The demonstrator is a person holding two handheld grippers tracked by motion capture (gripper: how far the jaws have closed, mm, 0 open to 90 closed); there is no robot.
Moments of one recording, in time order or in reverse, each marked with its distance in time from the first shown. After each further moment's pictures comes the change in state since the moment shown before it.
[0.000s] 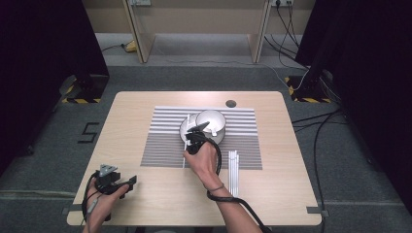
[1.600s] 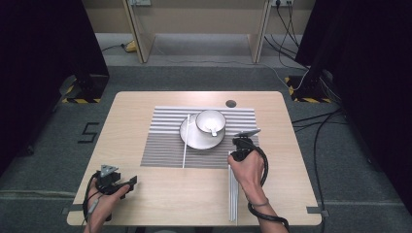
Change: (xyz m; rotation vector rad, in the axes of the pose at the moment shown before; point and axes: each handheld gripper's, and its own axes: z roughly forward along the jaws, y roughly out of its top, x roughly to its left) left arm -0.002 -0.001 0.001 0.003 0.008 0.002; right arm -0.106 -0.055 -0.077 -0.067 -0.114 0.171
